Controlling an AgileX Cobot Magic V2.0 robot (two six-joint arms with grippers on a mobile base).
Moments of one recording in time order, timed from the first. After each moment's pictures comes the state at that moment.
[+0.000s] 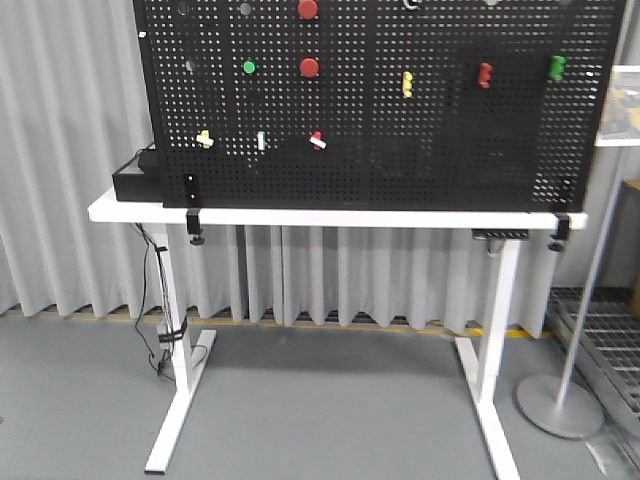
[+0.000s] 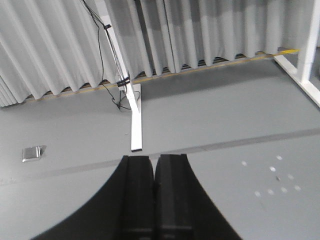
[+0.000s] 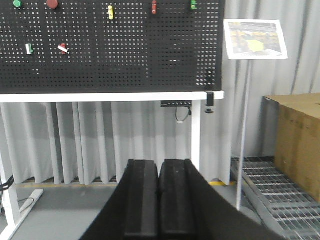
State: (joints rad) left arm -0.09 -0.02 0.04 0.14 0.39 0.03; right arm -0.09 -0.01 0.03 -0.05 0.01 0.05
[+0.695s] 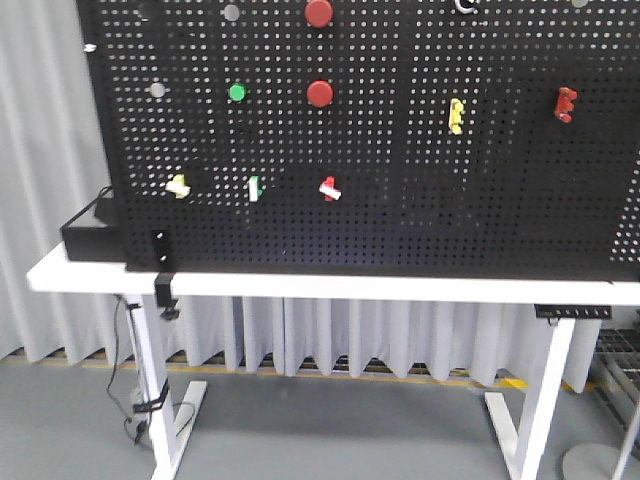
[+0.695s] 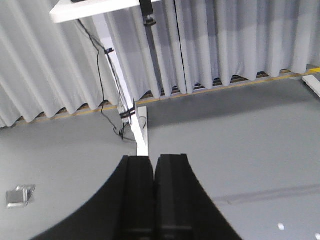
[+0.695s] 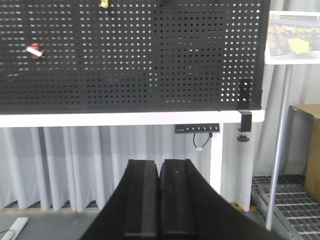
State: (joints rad) left arm -0.09 -0.02 0.04 0.14 0.39 0.03; right arm -0.09 -0.01 0.03 -0.05 0.01 0.05
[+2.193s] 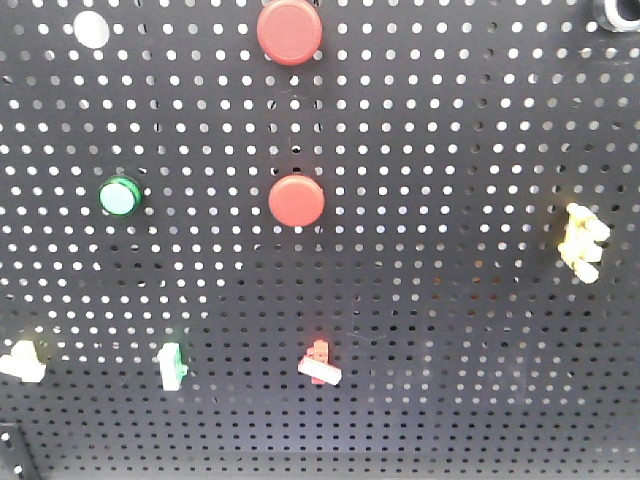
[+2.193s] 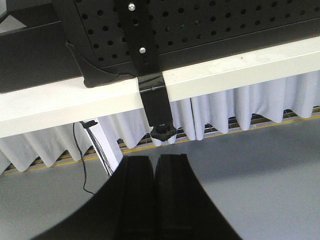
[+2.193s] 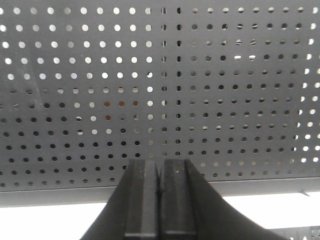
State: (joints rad) left arm -0.09 -0.02 0.04 0.14 0.39 0.03; right arm -0.09 -0.01 0.03 -0.05 0.01 0.05
